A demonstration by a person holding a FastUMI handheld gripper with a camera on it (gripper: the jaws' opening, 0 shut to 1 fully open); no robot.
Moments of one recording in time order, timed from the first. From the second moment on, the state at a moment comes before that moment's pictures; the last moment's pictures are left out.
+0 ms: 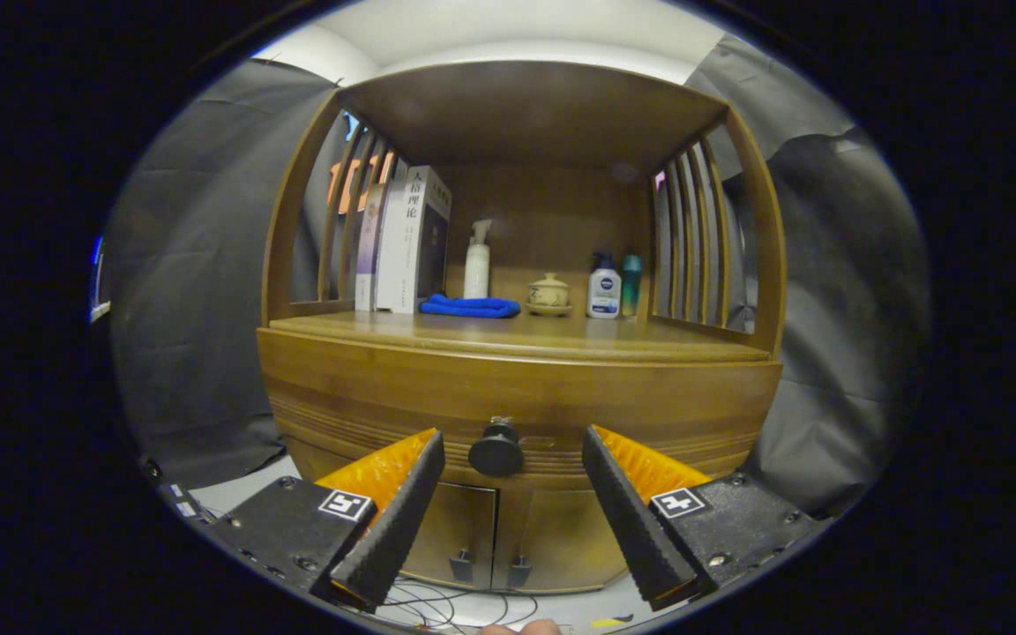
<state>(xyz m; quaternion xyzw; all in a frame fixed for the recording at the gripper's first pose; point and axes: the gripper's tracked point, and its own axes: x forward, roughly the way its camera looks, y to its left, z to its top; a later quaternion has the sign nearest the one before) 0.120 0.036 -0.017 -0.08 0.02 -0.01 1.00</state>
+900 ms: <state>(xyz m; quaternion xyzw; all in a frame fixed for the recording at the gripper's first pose) 0.169 0.037 -0.032 -0.10 0.05 -0.04 0.99</state>
